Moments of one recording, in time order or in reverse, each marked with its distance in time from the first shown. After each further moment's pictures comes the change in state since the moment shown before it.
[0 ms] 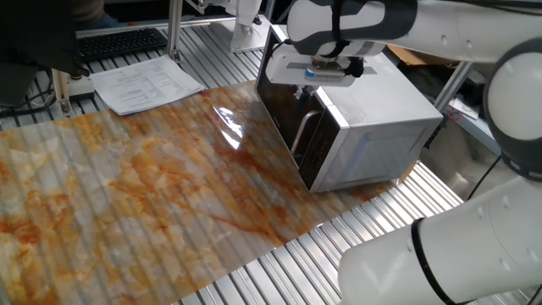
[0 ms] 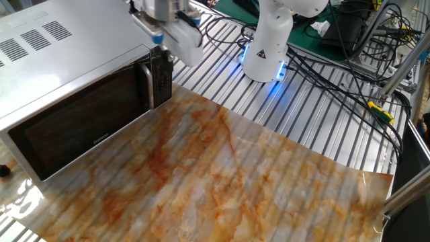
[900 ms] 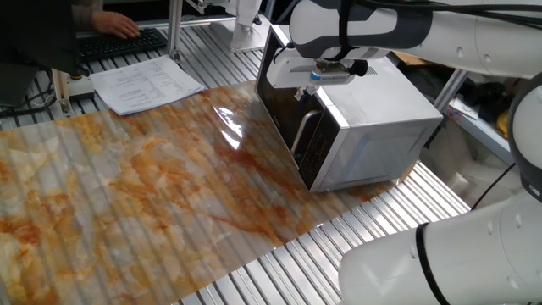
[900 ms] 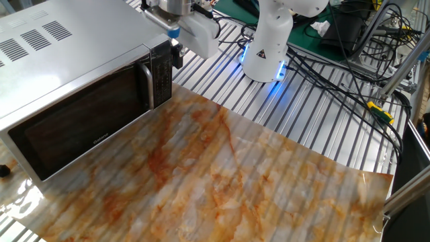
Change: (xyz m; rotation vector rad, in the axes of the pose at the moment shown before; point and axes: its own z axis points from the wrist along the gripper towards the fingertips) arm 0.014 0.006 -0.011 -0.004 -0.019 -0.123
